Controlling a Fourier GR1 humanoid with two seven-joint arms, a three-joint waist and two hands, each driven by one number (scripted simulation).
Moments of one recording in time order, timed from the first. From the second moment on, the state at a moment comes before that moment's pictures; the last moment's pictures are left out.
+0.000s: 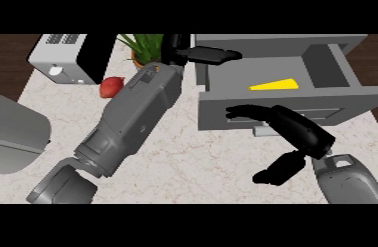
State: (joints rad) left arm -1.22 0.00 -0.26 -0.41 0.66 0.28 -0.54; right arm -0.30 -0.36 0.28 -1.68 0.22 0.49 0.10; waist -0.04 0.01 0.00
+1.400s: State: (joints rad) left arm -0.90 0.17 -0.26 -0.72 0.69 0.07 -0.51; right arm -0.77 -0.33 0.10 -0.57 0.42 0.22 -0.42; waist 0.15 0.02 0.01
